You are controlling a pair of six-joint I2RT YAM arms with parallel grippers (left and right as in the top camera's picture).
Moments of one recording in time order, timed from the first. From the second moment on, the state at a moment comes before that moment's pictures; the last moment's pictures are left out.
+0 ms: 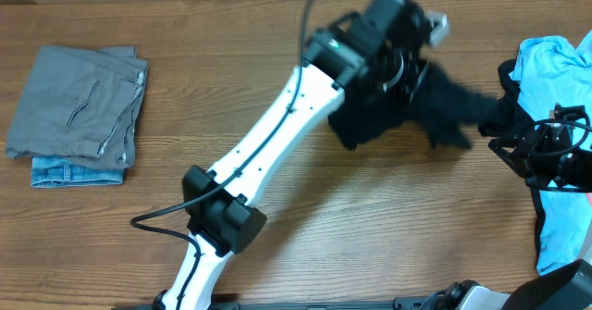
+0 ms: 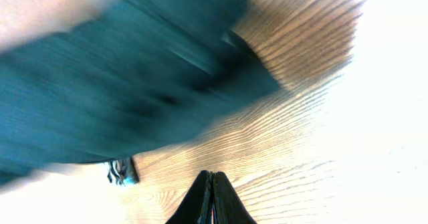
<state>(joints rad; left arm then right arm) -0.71 2.24 2.45 -0.95 0.54 -0.26 -0.67 1.45 1.20 -1.22 -0.82 0.02</state>
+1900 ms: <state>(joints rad) -0.54 2.42 2.29 -1.69 0.04 -0.39 0.01 1.63 0.86 -0.57 -0.61 0.24</state>
